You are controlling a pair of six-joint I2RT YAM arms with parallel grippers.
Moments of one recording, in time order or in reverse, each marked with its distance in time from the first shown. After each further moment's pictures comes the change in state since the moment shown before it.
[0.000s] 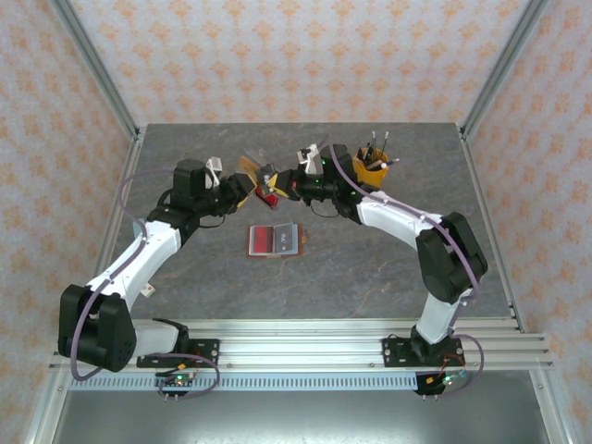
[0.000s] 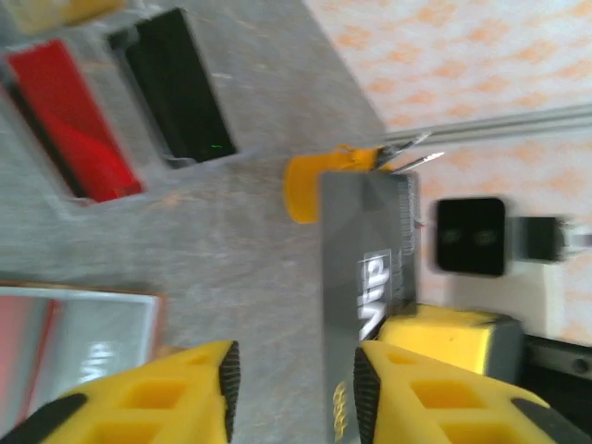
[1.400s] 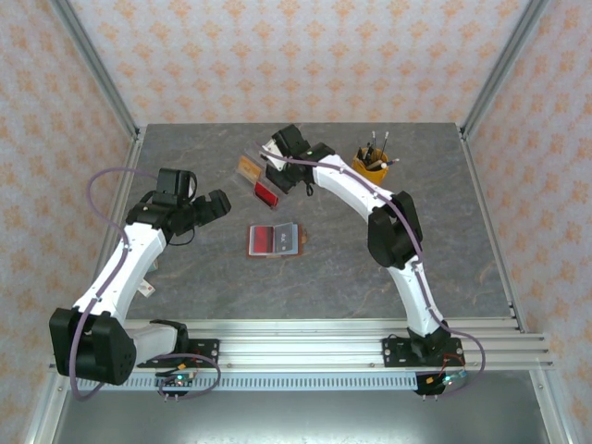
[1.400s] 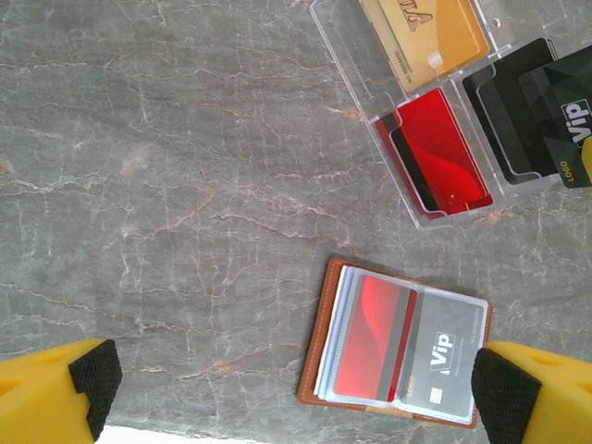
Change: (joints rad) left arm 0.101 -0.078 0.059 -0.499 -0.360 0.417; right arm 0.068 0.504 0.839 -0.910 0.678 -1.329
